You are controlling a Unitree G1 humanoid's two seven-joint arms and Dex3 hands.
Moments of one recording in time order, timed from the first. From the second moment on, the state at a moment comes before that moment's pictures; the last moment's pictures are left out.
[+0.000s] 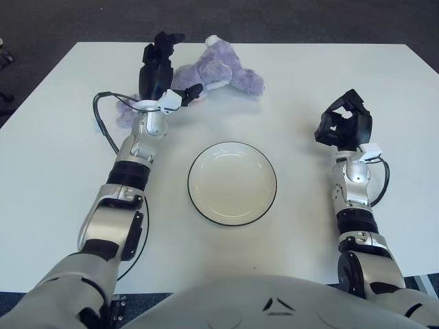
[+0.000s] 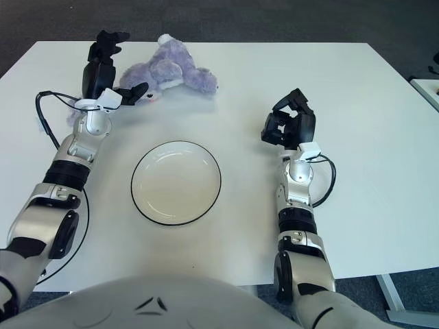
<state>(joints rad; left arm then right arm) -0.65 0.32 -0.10 0.50 0.60 -0.33 0.37 -0.31 -0.11 -0.22 0.51 0.11 -0.64 -0.01</state>
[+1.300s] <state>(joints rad) -1.01 0.43 -0.34 0.70 0.76 -0.24 0.15 -0.32 -0.11 -0.20 0.52 0.07 -0.58 -0.06</state>
